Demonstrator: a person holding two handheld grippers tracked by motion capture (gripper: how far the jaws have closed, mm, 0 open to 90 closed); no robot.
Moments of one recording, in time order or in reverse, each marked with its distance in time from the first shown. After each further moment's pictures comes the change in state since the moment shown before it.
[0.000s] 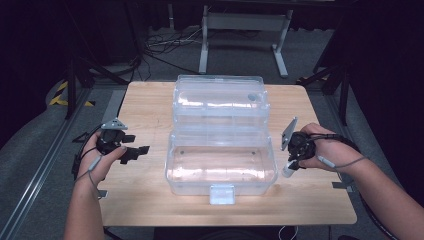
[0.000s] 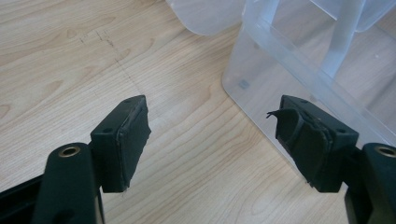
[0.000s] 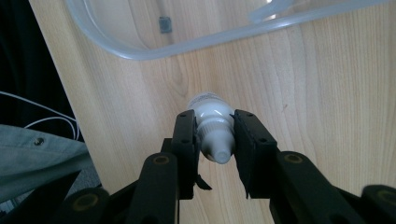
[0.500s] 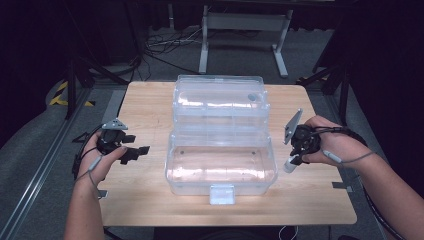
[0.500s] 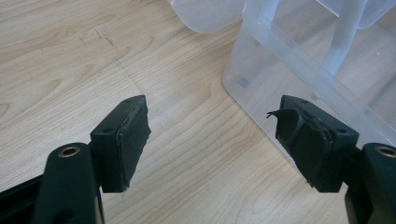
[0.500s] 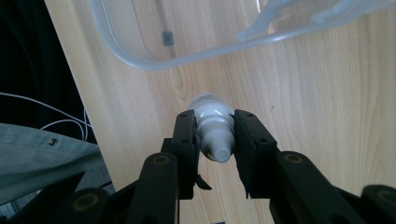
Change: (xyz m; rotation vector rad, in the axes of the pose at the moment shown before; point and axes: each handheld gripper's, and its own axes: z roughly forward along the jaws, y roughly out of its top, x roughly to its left) left arm 0.000 0.000 0.001 0.008 -0.001 0.002; right arm 0.002 0.005 -0.030 -0.025 -0.016 0.010
